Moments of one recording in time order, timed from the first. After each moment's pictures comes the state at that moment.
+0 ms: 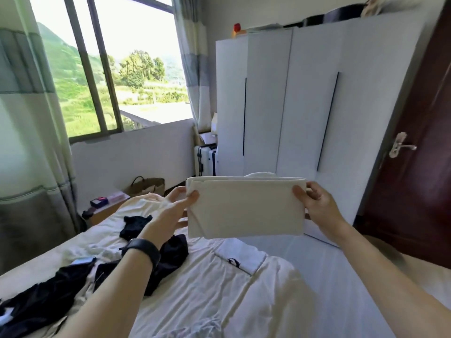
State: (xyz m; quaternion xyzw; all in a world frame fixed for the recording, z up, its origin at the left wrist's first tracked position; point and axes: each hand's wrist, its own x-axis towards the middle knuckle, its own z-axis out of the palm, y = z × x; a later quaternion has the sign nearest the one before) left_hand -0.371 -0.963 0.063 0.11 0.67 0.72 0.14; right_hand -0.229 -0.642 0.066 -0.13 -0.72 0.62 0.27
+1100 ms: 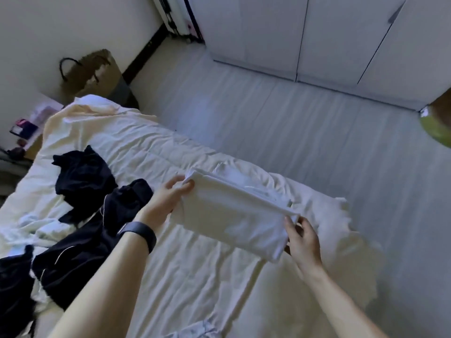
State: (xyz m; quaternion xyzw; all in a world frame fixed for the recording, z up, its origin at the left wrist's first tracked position) left_hand -0.784 -0.688 -0.316 -0.10 0.83 0.44 0.33; right_hand -0.561 -0.489 -0.428 -0.50 -0.49 0.71 0.06
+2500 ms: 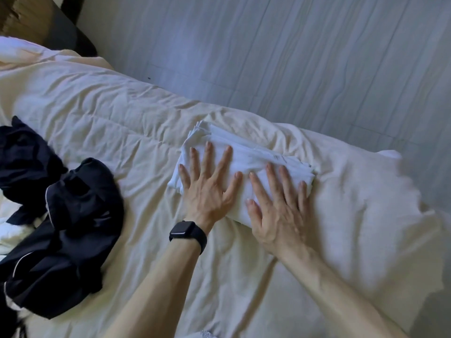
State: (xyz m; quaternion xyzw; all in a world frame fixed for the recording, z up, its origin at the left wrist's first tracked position) left_hand -0.765 -0.630 -0.563 0.24 0.95 0.02 0.19; right_hand -0.622 -0.527 -0.581 -0.25 -0.93 0.25 0.05
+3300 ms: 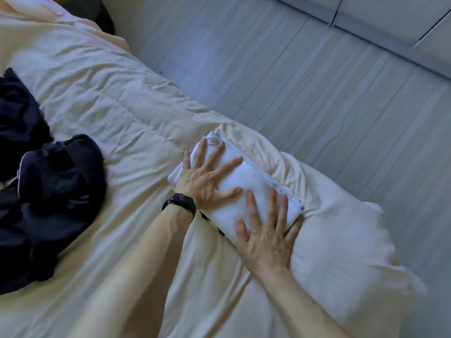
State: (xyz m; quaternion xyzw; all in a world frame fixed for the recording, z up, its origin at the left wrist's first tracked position) left_hand -0.825 -0.629 -0.603 0.33 0.92 -0.06 0.22; right_hand -0.631 -0.526 -0.619 -0.26 -0.94 0.18 -0.11
